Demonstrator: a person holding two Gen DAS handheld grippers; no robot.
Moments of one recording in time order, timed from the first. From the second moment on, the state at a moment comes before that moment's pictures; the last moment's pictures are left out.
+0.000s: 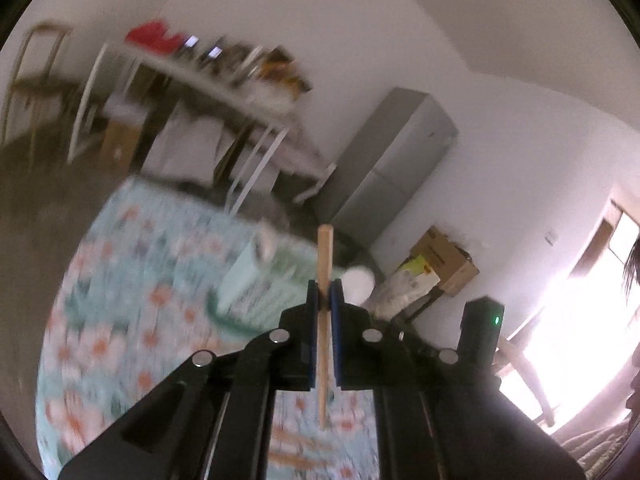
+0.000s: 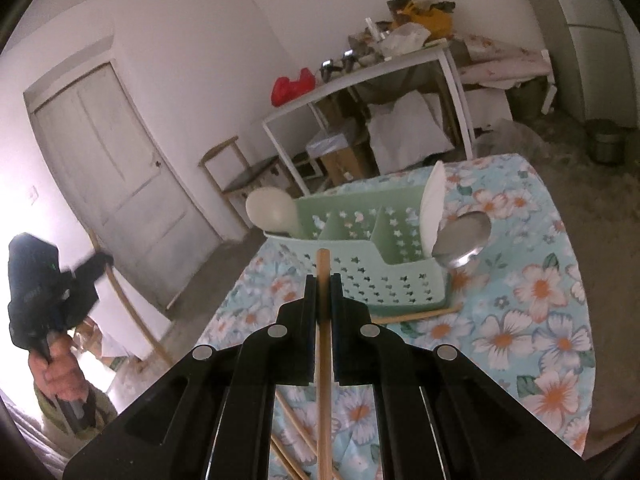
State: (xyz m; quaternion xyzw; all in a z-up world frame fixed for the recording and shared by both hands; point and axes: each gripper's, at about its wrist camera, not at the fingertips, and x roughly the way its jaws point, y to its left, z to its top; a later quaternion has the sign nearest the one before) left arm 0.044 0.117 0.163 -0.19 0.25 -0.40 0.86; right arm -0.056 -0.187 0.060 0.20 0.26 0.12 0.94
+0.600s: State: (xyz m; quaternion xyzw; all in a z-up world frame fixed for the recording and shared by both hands) left arm 0.108 -0.007 0.209 -0.04 0.08 -0.36 0.93; right arm -0.060 -0.206 0.067 0.22 0.23 0.12 0.94
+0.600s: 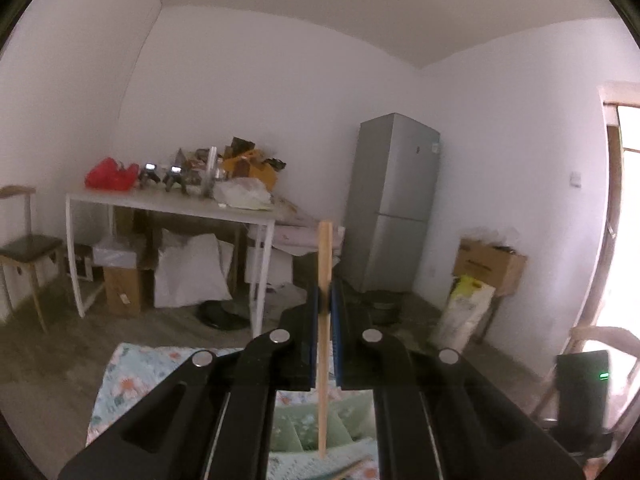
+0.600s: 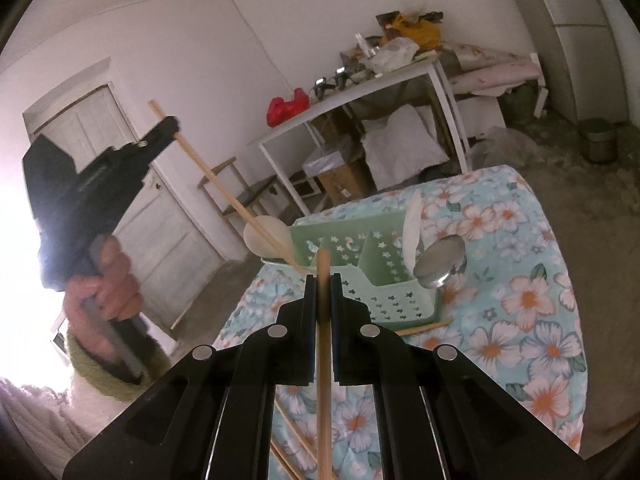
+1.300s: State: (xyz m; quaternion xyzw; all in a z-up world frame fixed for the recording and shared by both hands) left arm 0.156 -0.047 0.161 -0.02 0.12 -0.34 0.93; right arm -0.047 -0.217 0.061 0.23 0.24 0.12 0.93
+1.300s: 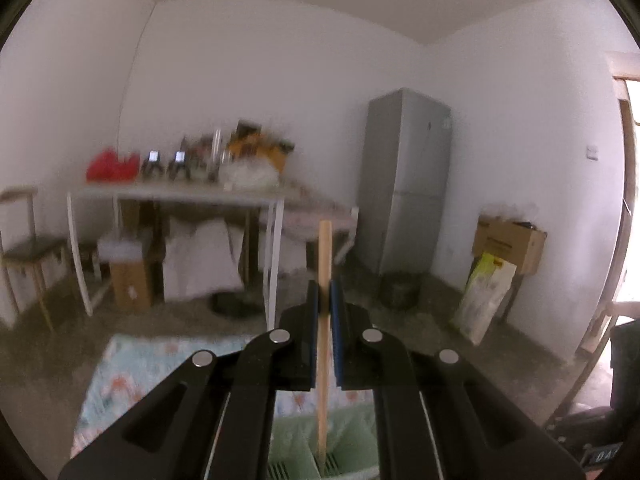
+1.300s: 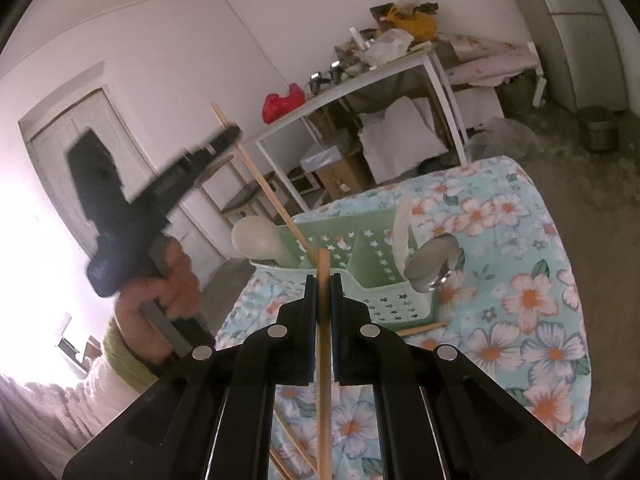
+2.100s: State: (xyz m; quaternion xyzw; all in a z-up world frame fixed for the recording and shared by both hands) left arm 0.062 0.071 0.103 -0.06 0.19 -0.28 0.94; right arm 0.034 -0.207 0.151 0.25 0.09 0.11 0.96
